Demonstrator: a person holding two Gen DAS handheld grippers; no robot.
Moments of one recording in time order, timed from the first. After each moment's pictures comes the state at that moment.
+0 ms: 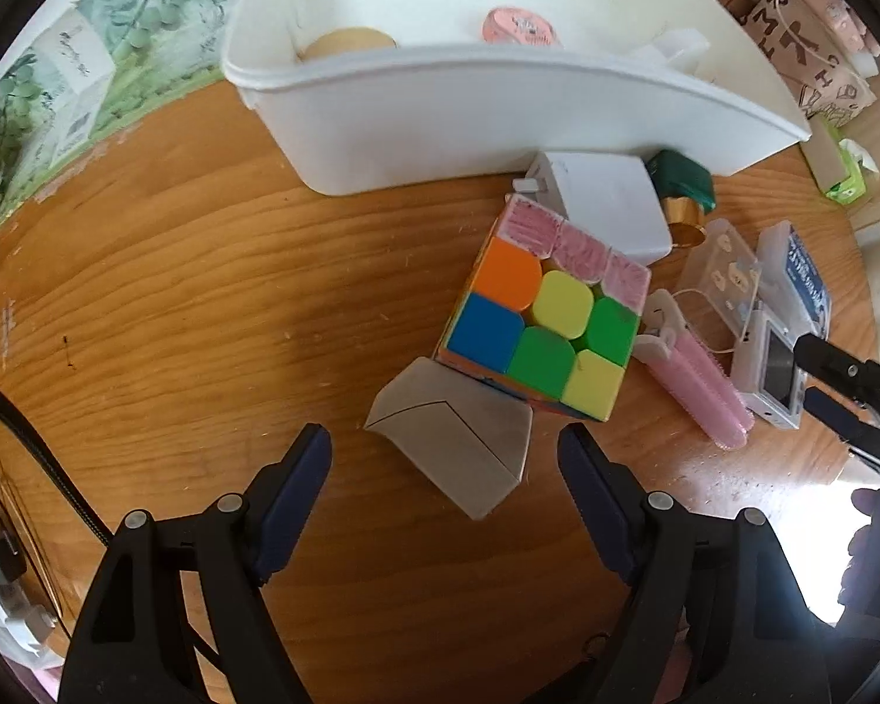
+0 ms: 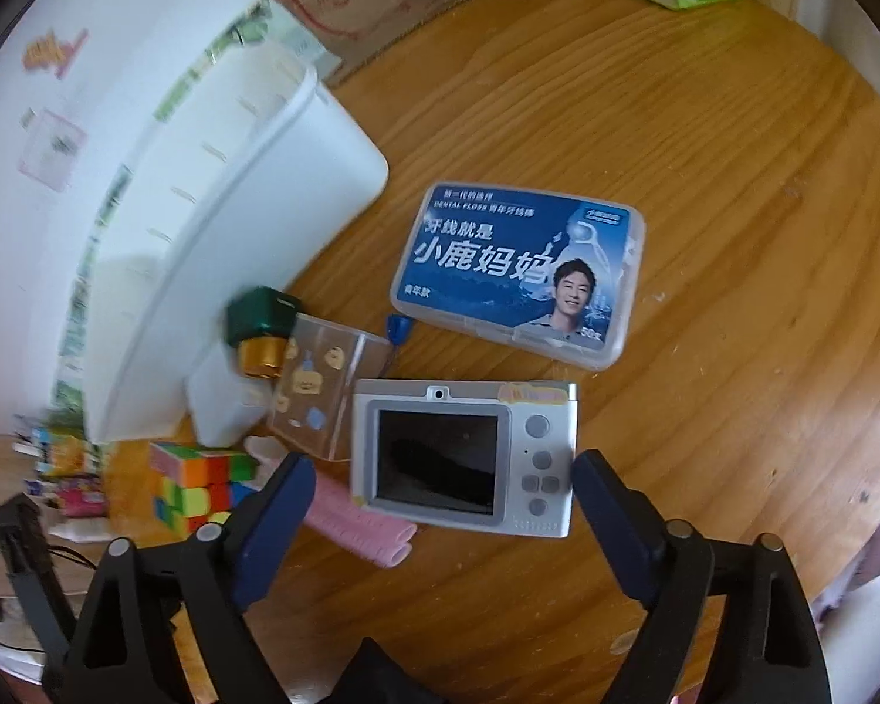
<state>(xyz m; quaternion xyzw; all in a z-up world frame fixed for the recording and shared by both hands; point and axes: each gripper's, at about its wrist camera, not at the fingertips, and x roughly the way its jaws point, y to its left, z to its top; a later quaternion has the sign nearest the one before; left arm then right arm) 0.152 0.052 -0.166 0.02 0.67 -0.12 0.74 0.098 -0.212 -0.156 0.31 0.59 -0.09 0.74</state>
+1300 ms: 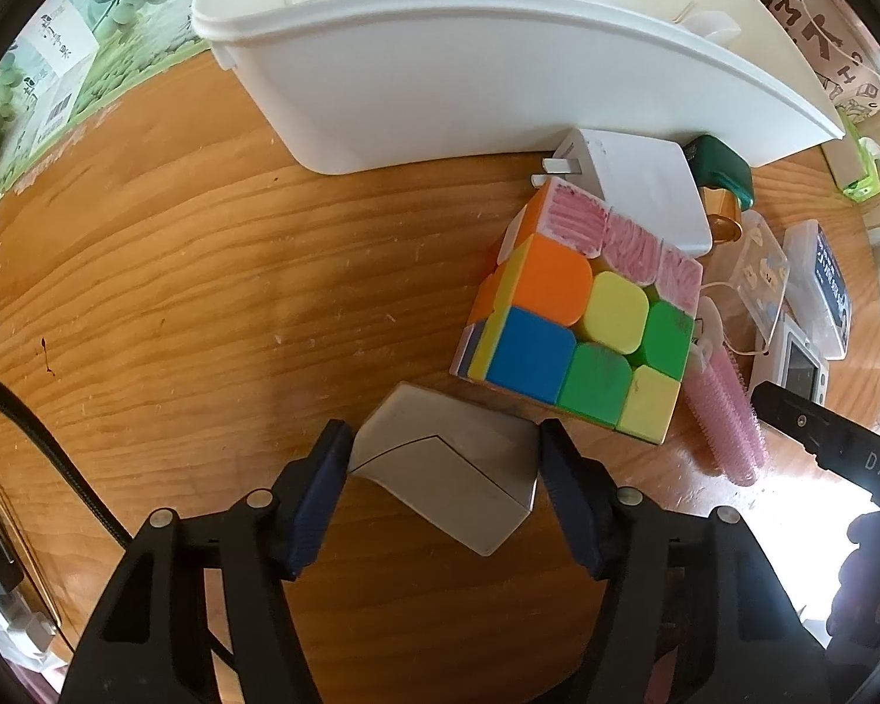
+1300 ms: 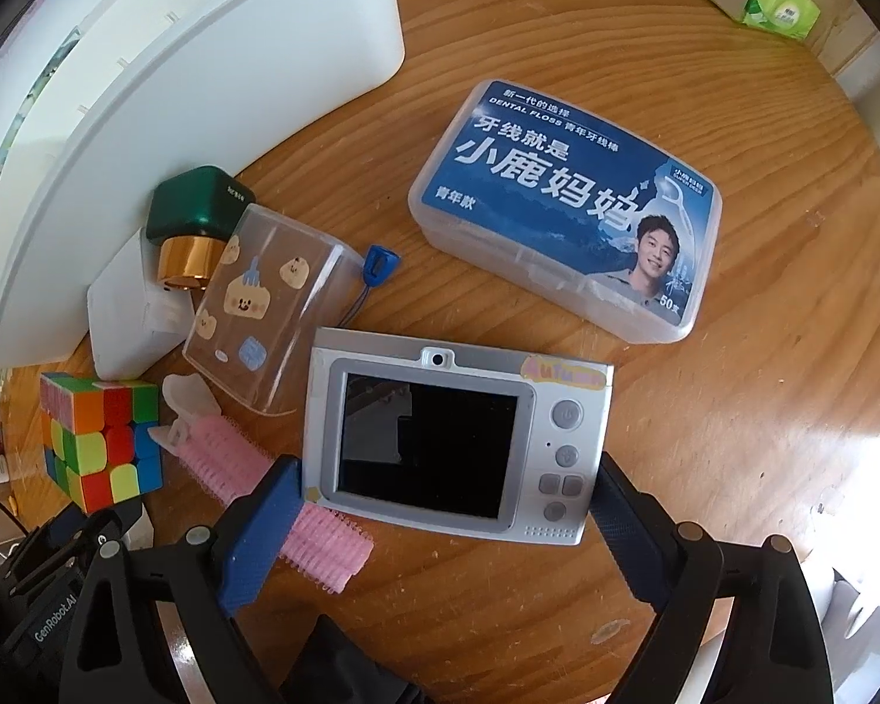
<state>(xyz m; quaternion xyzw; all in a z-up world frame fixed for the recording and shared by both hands) 0.164 0.054 -0.184 0.02 0.69 -0.11 0.72 0.127 -0.157 -0.193 0.19 0.68 -0.12 0.70</state>
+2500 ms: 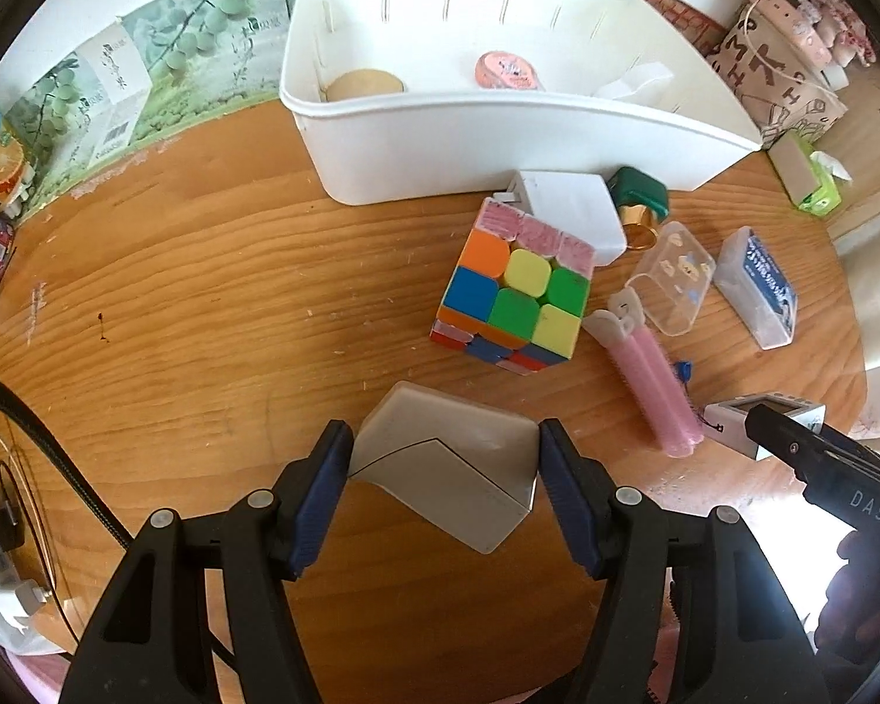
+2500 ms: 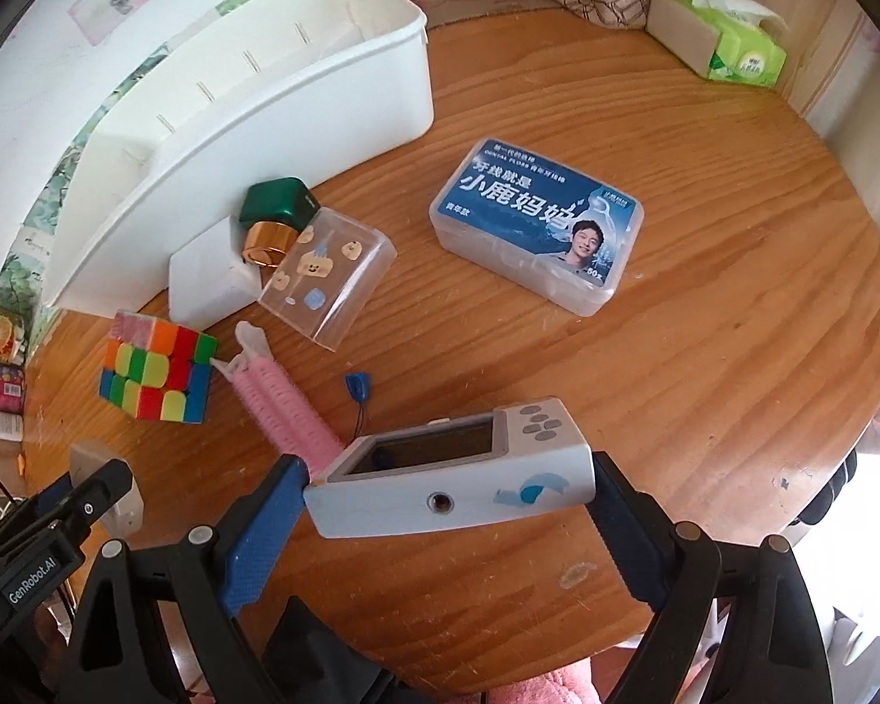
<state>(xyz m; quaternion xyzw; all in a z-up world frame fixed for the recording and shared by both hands) 0.104 0.069 -0.125 0.01 0.62 -0.11 0.78 0.048 -0.152 -0.133 0.16 0.62 -0.10 0.76</state>
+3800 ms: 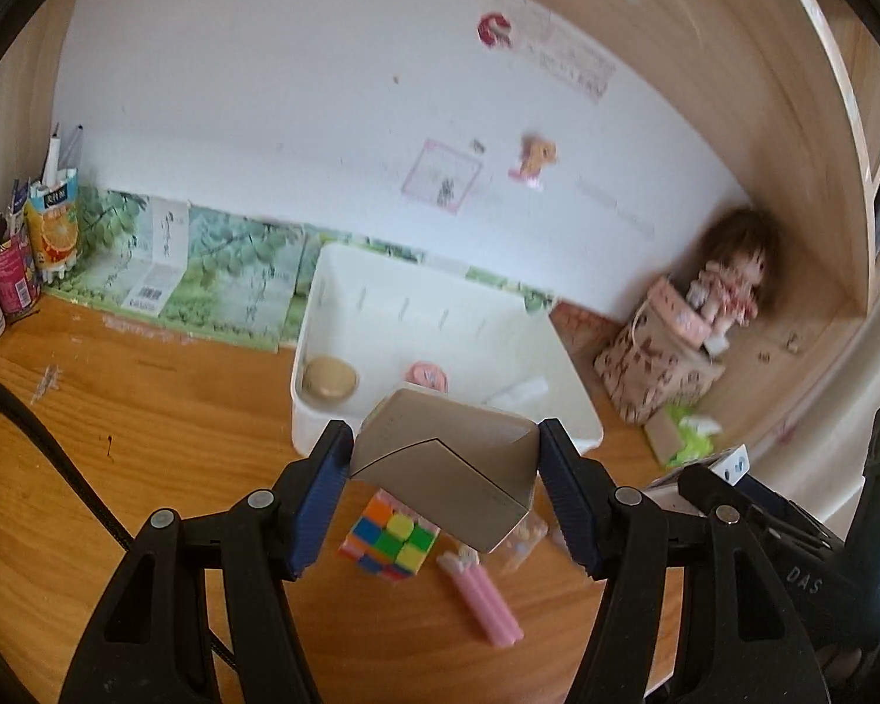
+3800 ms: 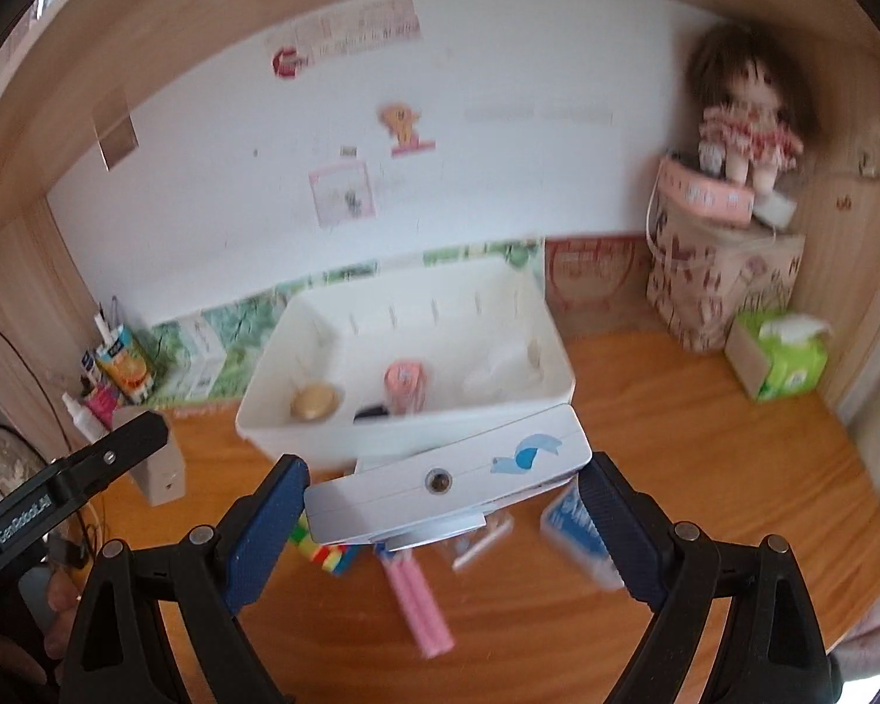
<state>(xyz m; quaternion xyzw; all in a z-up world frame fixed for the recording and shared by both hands) 0.085 0.095 -0.019 -0.18 0.34 -0.13 0.91 0.065 -0.139 0.004 0.07 0.36 0.03 0.93</state>
